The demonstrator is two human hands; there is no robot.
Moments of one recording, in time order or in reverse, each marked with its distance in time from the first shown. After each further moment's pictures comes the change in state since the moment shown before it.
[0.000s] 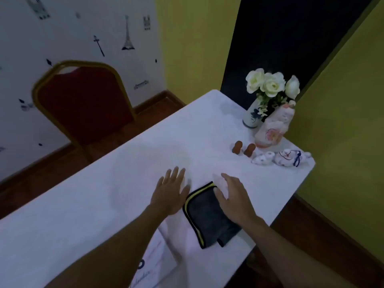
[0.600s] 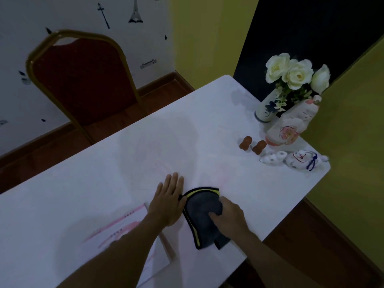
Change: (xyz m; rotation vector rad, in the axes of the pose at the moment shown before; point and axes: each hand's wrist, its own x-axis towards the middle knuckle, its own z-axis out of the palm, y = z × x) left_hand 0.001 -0.025 0.068 0.120 -0.106 -0.050; right_hand -0.007 0.034 0.040 -0.026 -0.307 0.220
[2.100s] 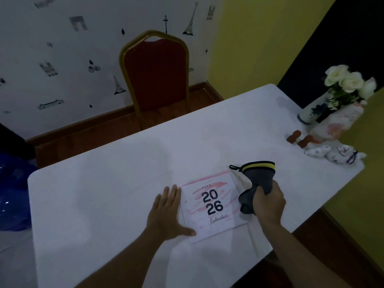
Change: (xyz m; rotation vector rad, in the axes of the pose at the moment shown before) left_hand -0.217 -0.166 0.045 -0.119 0.048 -0.113; right_hand -0.113 -0.120 0.101 0.363 0.712 0.028
